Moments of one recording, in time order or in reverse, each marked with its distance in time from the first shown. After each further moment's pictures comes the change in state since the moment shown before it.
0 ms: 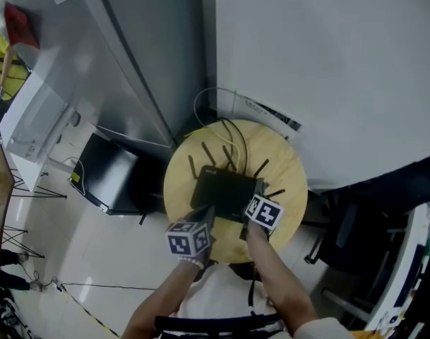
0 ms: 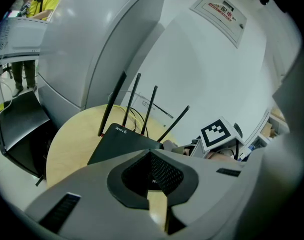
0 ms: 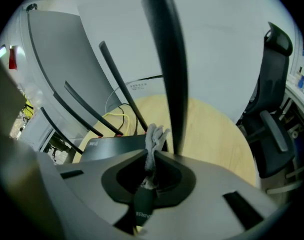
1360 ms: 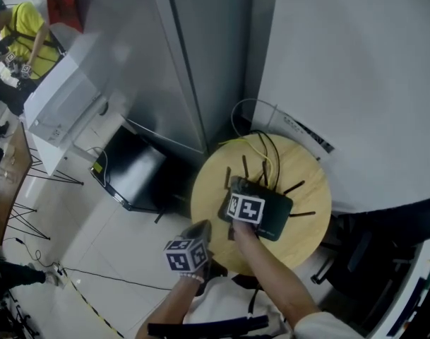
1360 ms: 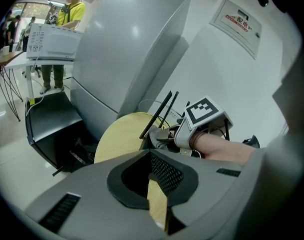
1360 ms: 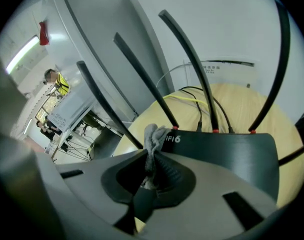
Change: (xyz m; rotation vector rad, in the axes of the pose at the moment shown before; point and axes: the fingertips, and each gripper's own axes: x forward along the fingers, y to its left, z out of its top) left arm -0.067 0.090 -0.001 -0.128 -0.095 0.188; right arm 0.040 0.199 -0.037 -0.266 0.147 0.304
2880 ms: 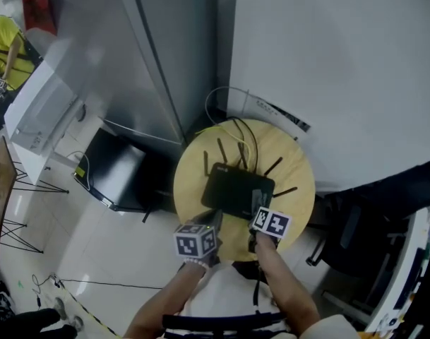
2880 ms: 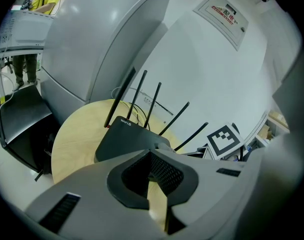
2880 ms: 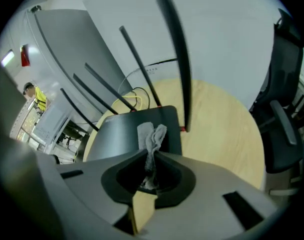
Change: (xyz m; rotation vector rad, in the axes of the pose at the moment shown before) left arm 0.035 -0.078 -0.036 0.101 0.118 -0.208; right arm -0.093 -0.146 -0.079 0.226 -0.036 -0.166
